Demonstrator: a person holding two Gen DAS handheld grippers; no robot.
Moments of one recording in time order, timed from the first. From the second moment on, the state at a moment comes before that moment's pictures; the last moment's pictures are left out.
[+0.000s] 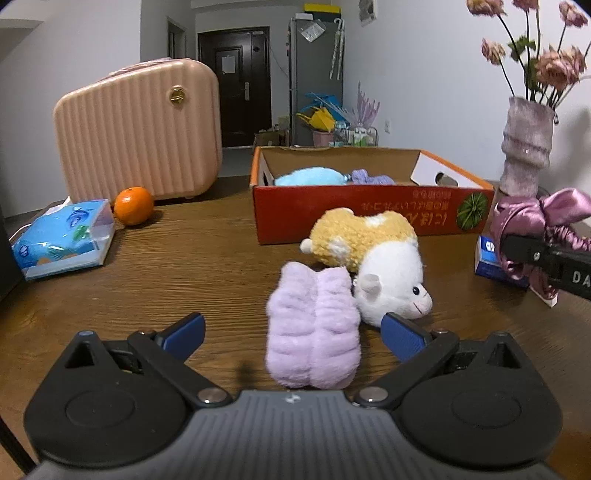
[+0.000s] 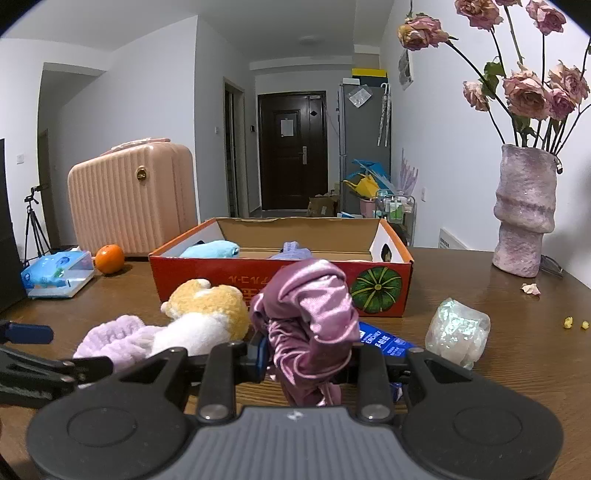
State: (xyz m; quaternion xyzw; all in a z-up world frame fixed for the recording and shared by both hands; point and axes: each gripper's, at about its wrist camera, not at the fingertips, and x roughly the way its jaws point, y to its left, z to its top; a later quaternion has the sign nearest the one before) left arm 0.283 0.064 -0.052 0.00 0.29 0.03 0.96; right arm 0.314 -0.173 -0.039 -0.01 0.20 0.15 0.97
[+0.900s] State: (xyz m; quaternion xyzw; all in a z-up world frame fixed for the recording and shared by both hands) left arm 0.315 0.059 -0.069 0.00 0.32 0.02 0.95; right arm 0.313 -0.180 -0.040 -0.01 0.21 0.15 0.97
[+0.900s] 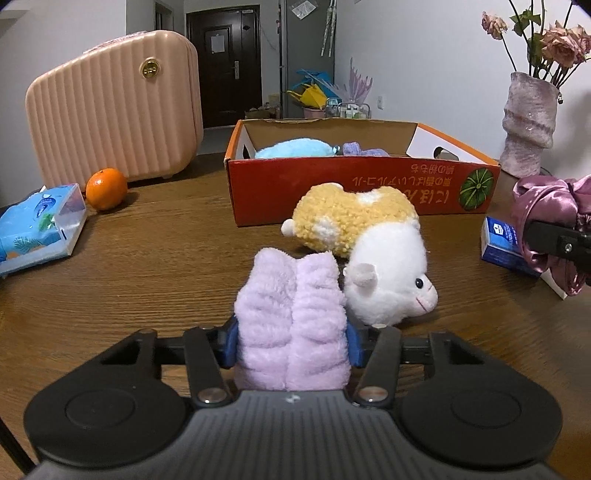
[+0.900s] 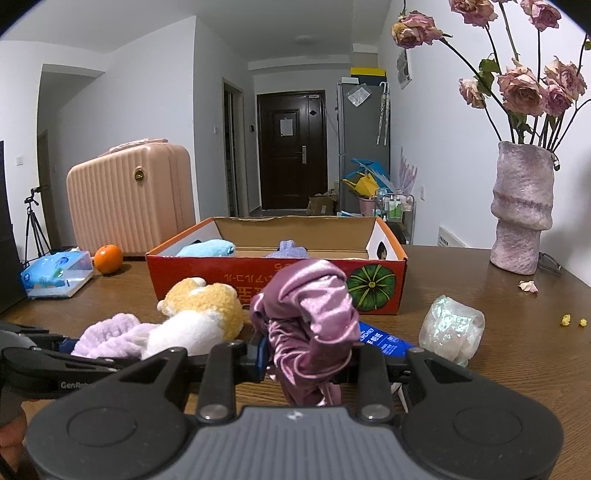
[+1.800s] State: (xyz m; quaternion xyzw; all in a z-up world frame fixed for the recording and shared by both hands) left arm 0.278 0.059 -0.024 0.00 0.21 0.03 0.98; right arm 0.307 -0.182 -0.034 0.00 0.18 0.16 0.97
